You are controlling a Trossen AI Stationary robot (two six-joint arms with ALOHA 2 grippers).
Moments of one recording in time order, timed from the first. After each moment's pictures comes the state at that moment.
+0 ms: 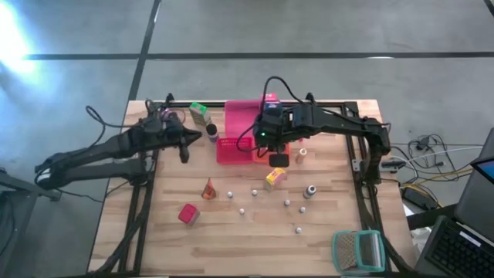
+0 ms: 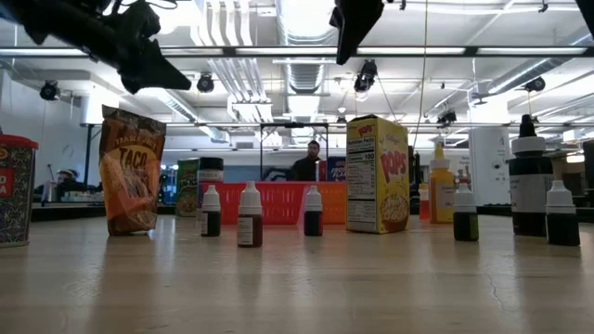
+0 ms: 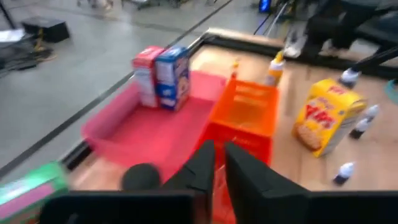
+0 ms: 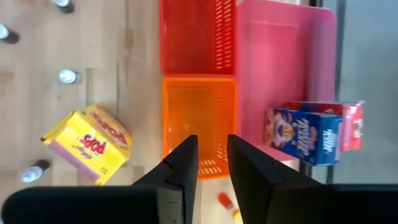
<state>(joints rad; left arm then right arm) 0.38 0.60 0.56 -0.28 -0.04 -0.01 -0.05 1.87 2.03 -1.38 0.23 -0.14</state>
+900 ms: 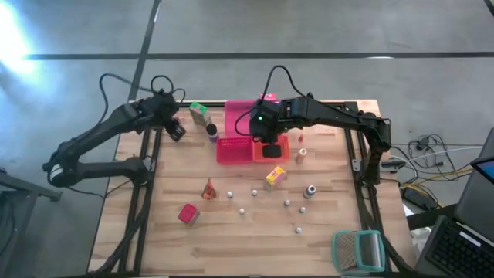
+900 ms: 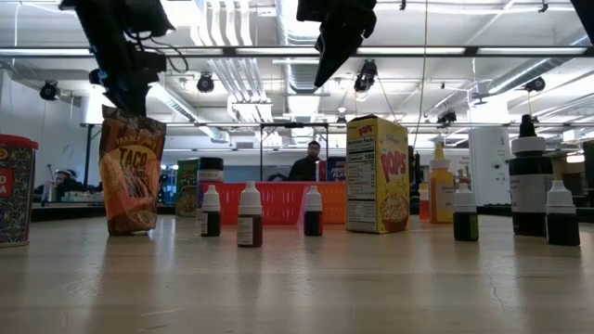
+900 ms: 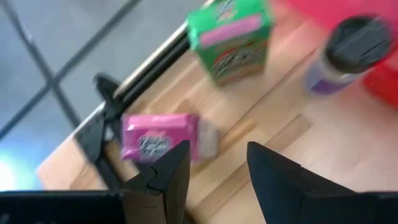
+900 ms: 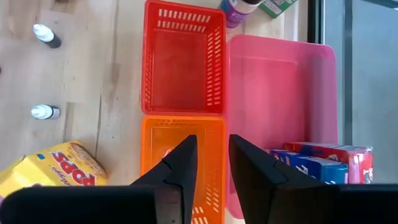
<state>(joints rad) 0.71 0.96 0.96 -1.02 -0.31 -0.02 -0.18 1.85 1.89 -1.12 0.10 -0.29</state>
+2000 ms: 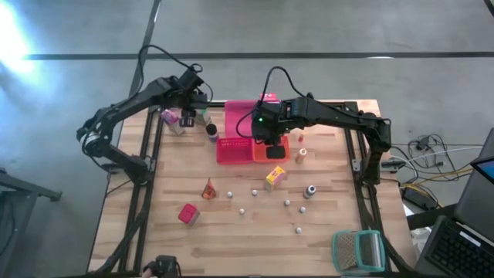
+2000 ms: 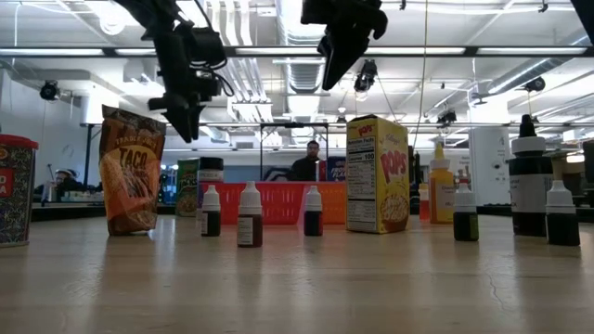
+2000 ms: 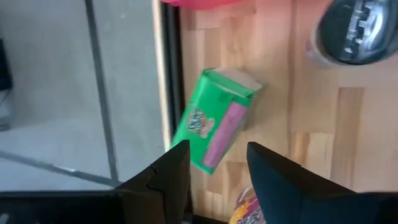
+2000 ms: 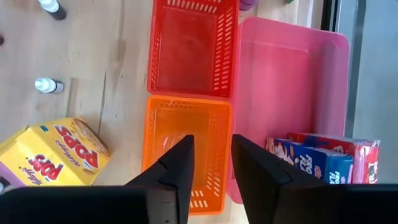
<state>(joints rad) 0.77 1.42 1.27 -0.94 -0.20 0.87 -0.18 1.85 1.89 -1.18 0.09 -0.35</state>
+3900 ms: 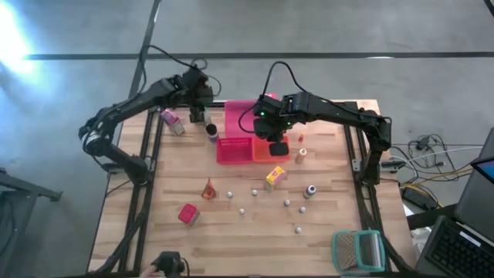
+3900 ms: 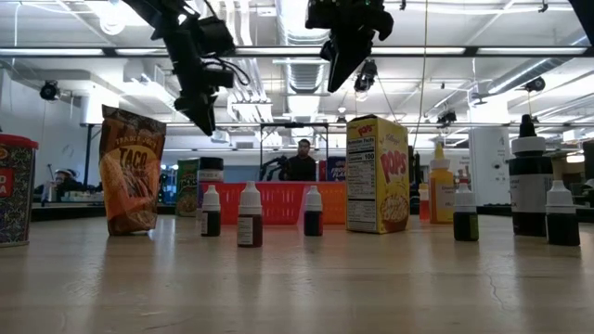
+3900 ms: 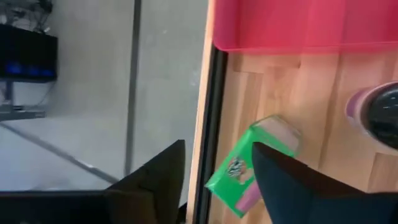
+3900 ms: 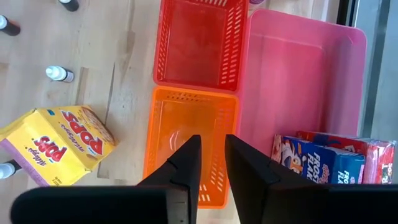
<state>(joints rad) 0.75 1.44 1.31 -0.80 -0.23 0.75 -0.22 1.85 1.89 -1.21 0.01 -0.39</state>
